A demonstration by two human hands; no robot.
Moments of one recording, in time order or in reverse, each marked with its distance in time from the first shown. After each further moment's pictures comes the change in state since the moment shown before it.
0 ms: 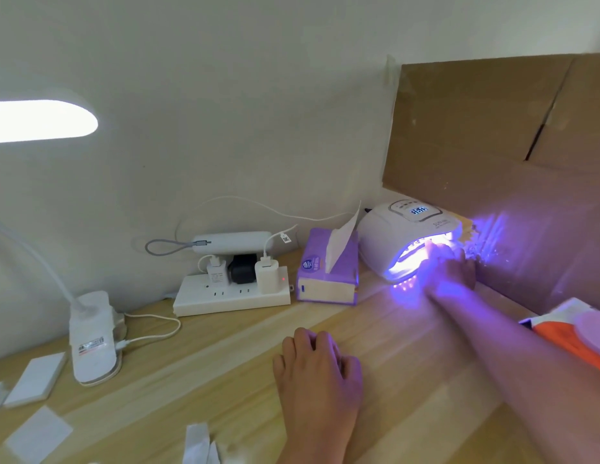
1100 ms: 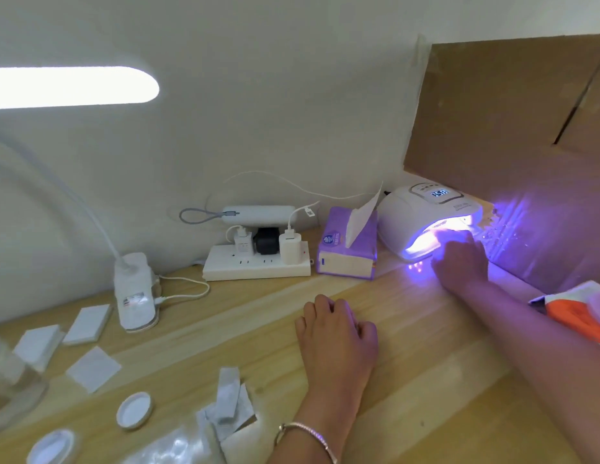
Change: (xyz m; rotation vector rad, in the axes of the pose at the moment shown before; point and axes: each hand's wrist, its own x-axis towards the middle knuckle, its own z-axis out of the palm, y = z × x) left_hand 0.002 -0.002 -0.006 -0.013 -0.107 -0.087; right_hand -0.033 -0.005 -0.010 0.093 0.088 -0.175
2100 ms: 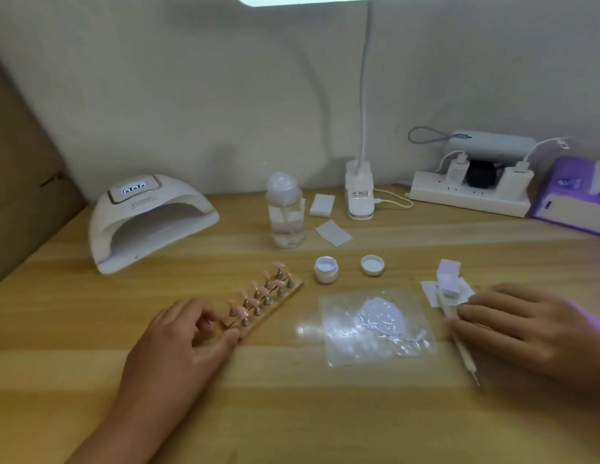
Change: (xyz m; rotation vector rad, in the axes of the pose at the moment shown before) left_hand -0.233 -0.287 -0.272 0.169 0.231 -0.354; right_hand -0.243 -0.174 -0.061 0.242 0.275 -1.793
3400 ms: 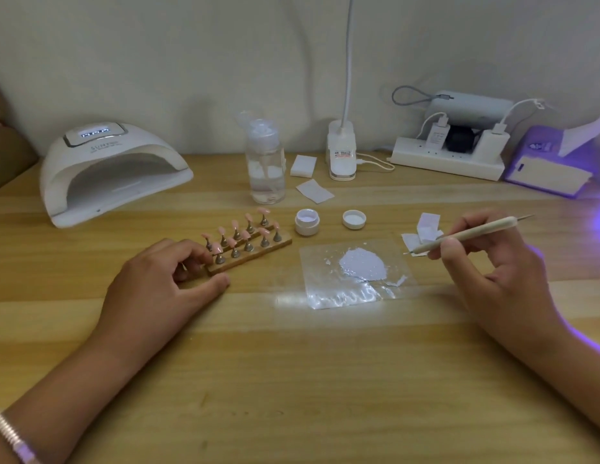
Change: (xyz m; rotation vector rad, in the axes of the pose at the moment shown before) left_hand 0.009 -0.004 0.014 -0.118 0.005 0.063; right_hand 0.042 -0.069 -0.003 0.635 0.500 1.080
